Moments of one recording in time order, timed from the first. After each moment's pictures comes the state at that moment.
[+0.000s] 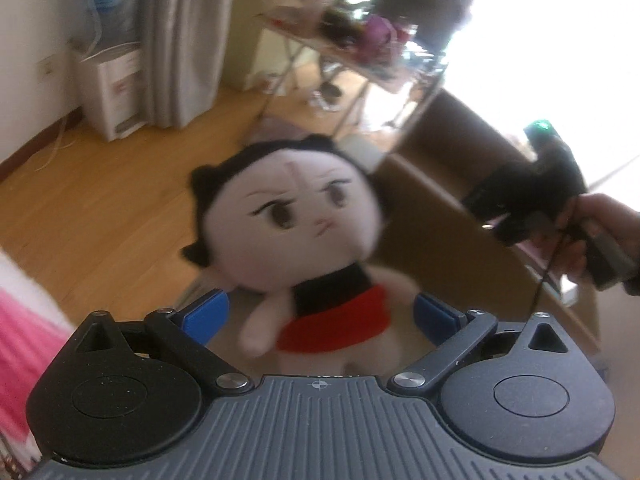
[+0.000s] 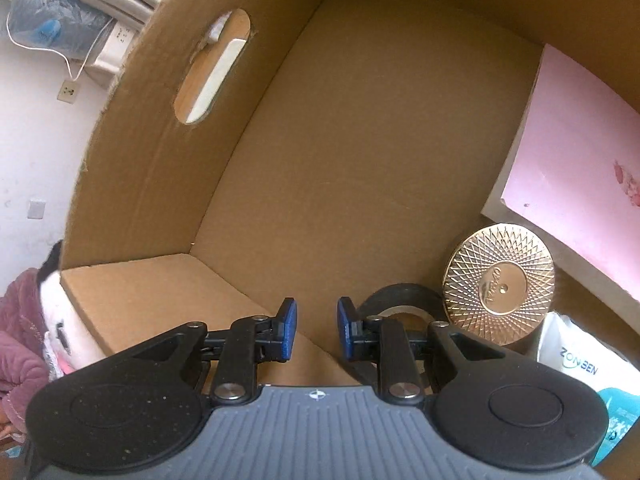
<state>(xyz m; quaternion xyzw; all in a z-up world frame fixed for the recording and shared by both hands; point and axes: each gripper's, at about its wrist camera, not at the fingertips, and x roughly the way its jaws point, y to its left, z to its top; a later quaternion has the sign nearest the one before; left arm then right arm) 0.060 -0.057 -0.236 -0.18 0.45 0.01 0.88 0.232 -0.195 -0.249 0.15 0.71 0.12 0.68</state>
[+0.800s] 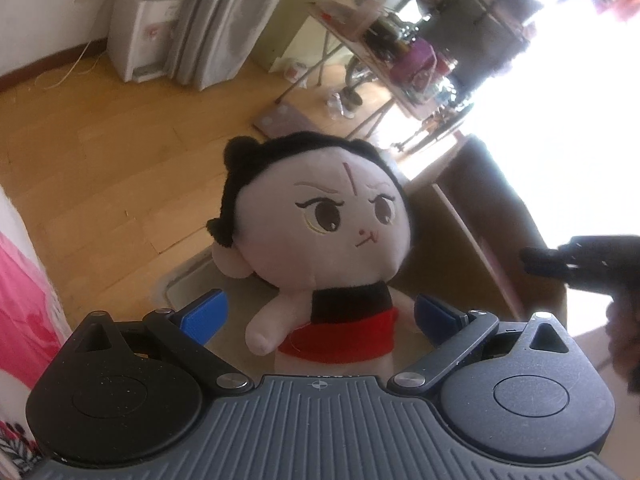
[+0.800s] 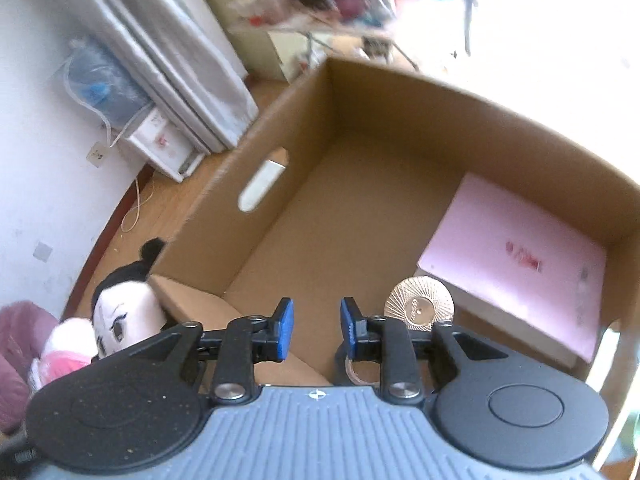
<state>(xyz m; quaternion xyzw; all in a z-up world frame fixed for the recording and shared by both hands) 0.060 -0.017 -0.258 -0.32 0.43 0.02 0.84 0.174 -0.238 -0.124 0.12 0.55 0.11 0.82</state>
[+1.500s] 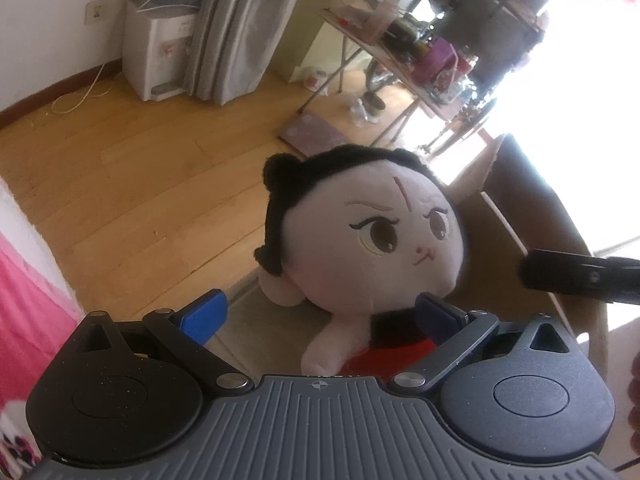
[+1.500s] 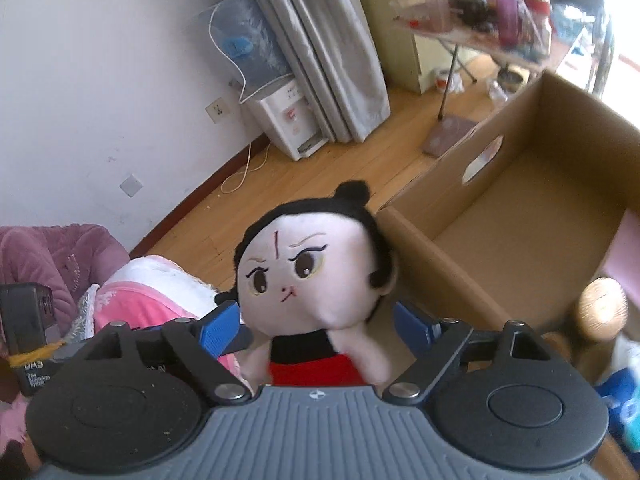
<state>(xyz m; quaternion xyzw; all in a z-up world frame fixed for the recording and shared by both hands) 0.072 -0.001 -0.267 -0.27 0.44 0.04 0.85 0.112 -0.097 -0.114 0.08 0.51 0.27 0.81</state>
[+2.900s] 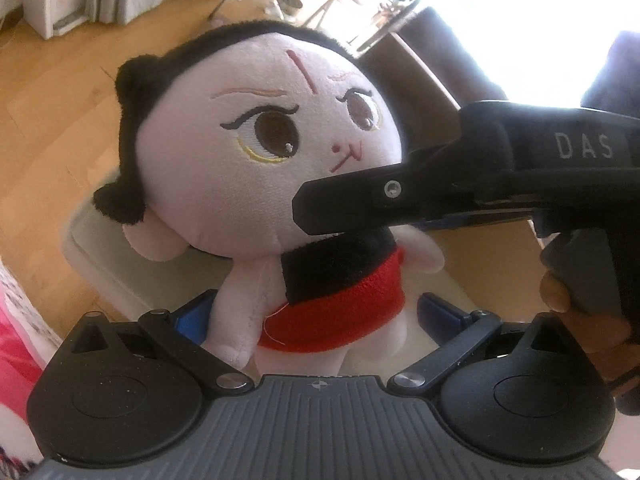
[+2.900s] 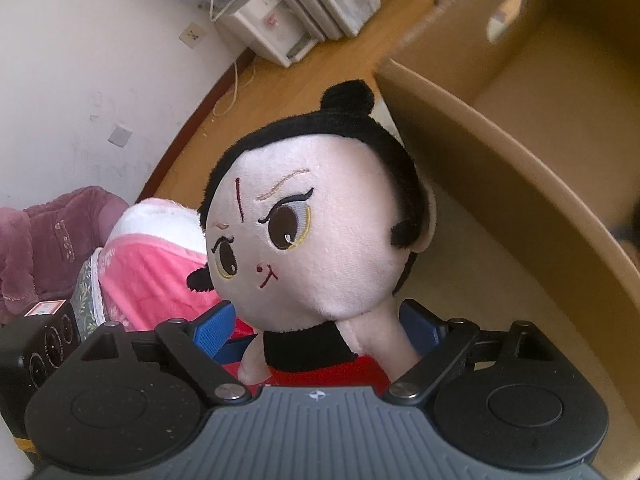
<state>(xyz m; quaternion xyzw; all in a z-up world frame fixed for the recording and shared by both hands) 0.063 -0.056 -0.295 -0.27 0.53 -0.12 0.79 0.127 -0.091 -0.178 0.10 0.65 0.26 0.71</state>
